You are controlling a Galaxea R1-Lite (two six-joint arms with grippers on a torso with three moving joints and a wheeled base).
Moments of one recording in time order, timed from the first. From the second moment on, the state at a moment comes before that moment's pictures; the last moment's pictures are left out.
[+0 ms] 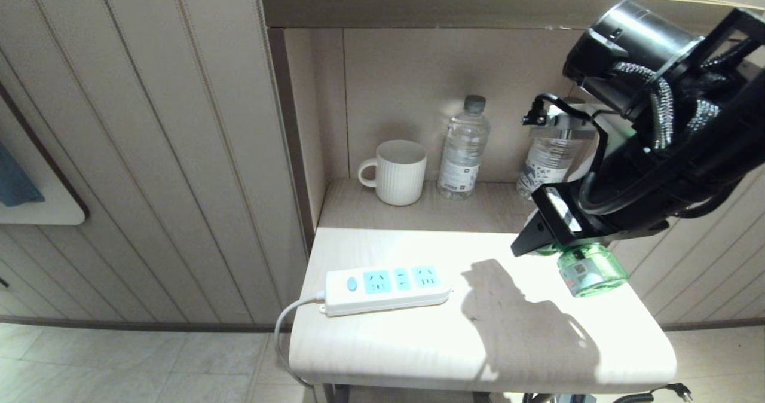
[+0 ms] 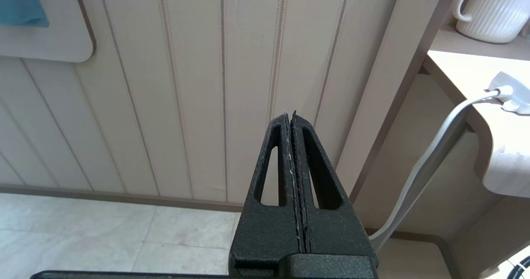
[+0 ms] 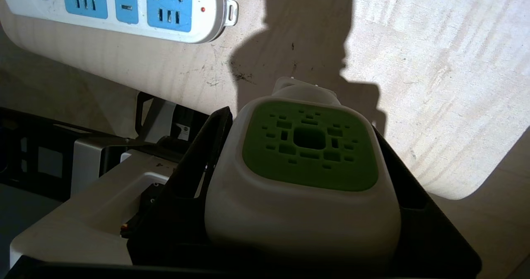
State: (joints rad) left arm 0.00 0.00 0.00 -0.11 0.00 -0.07; right arm 0.59 1.75 -1.96 1.28 -0.03 0.37
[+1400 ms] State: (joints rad) left arm 0.00 0.00 0.00 -0.11 0.00 -0.07; right arm 0.69 1.79 -1.92 1.25 -0.04 0.38
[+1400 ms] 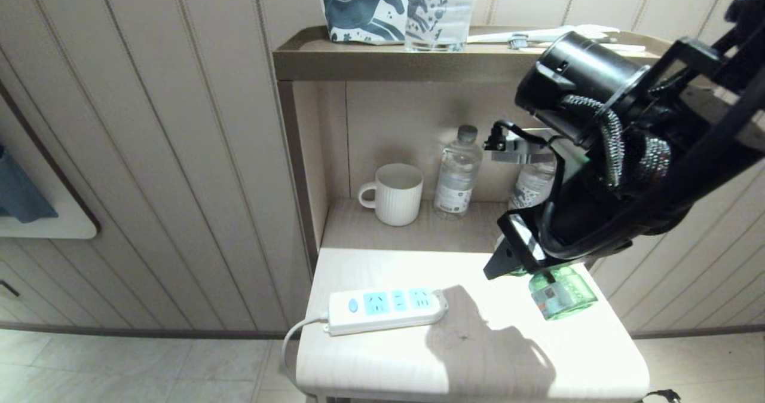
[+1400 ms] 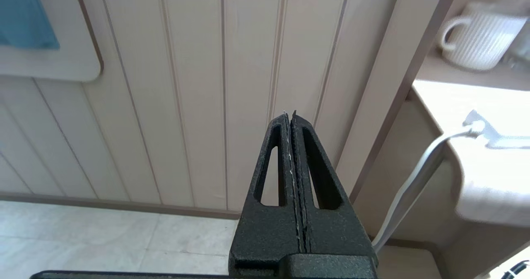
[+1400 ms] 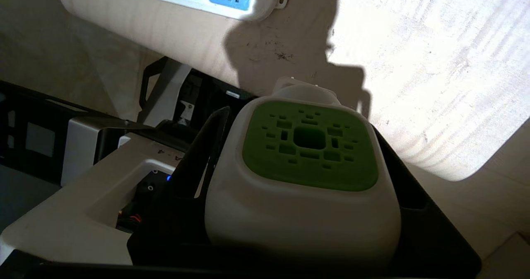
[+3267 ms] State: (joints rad) left arm 0.00 0.00 0.00 -0.11 0.00 -0.07; right arm 0.76 2.21 -1.85 1.04 -0.04 0.46
